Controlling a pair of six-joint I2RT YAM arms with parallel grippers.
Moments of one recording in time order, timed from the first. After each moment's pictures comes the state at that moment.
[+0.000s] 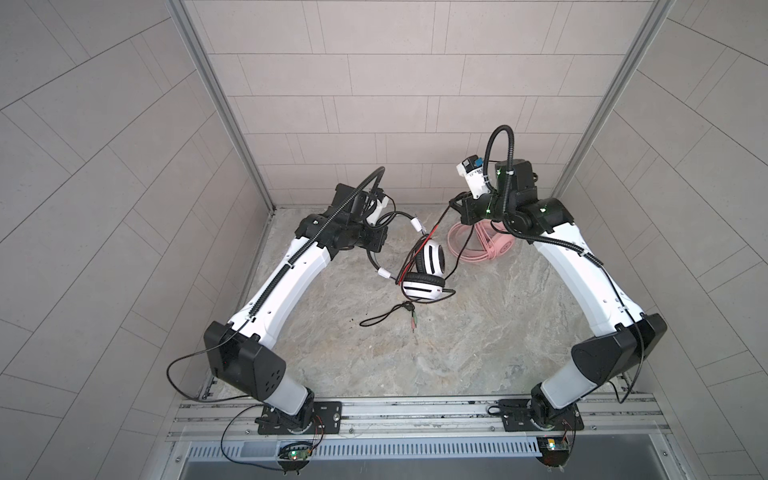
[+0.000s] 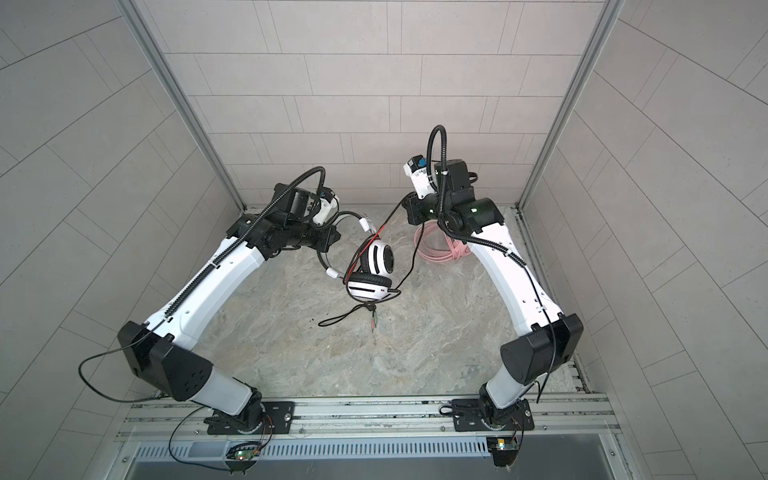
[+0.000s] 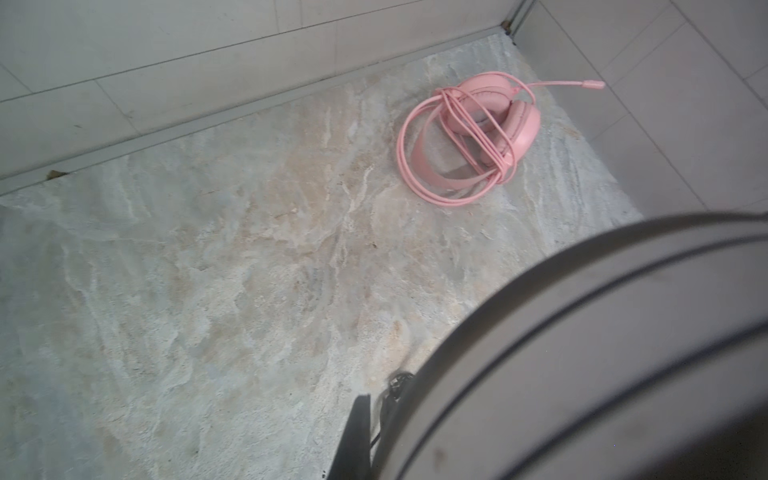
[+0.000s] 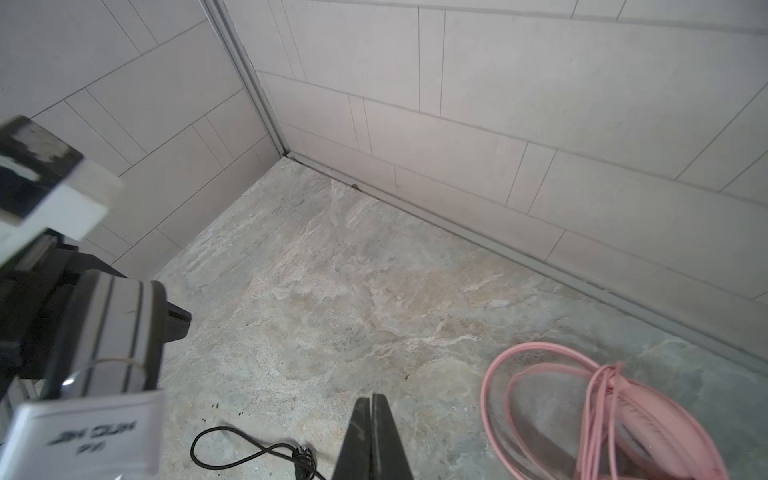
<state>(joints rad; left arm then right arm) -0.41 1.54 1.63 -0.87 0.28 -0.06 0.32 1.61 1.80 -0.73 -0.32 0.01</state>
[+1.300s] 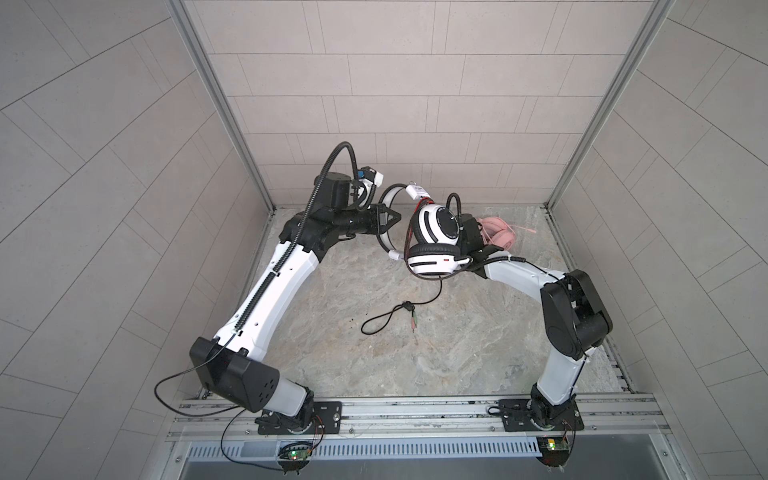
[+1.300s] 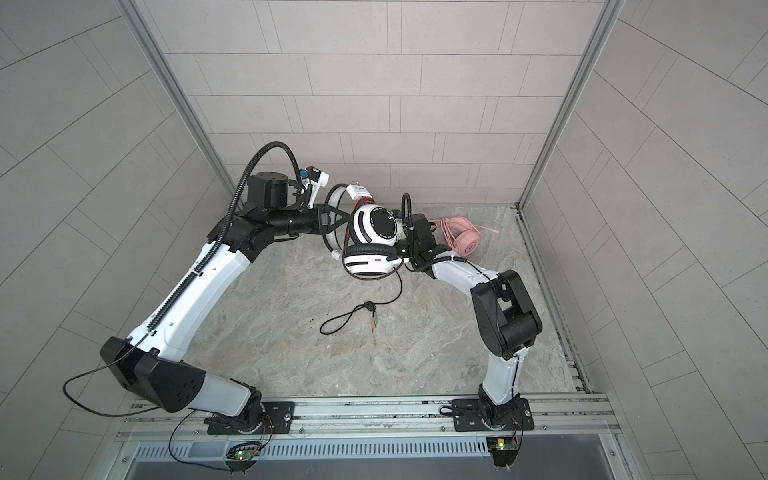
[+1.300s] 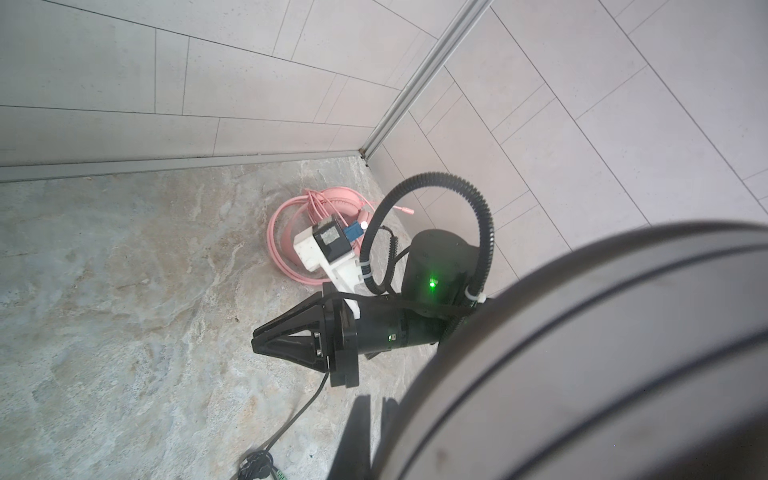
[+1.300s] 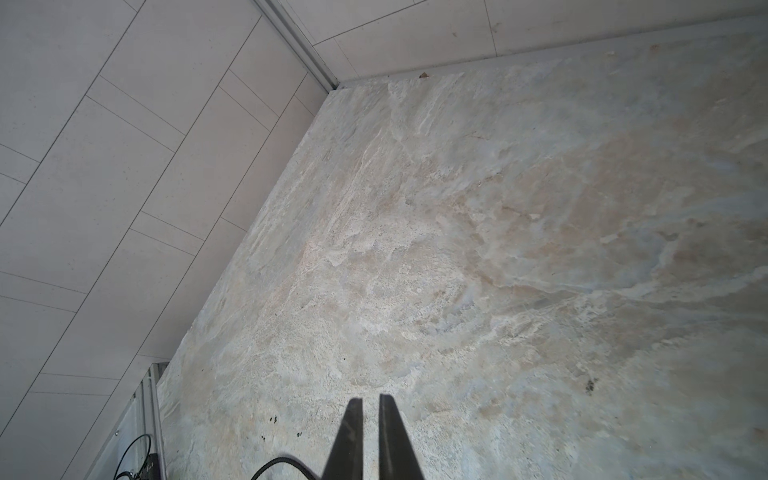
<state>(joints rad) -0.35 1.48 1.63 -0.61 0.60 -0.42 0.41 1.82 1.23 0.07 -0.52 0.42</state>
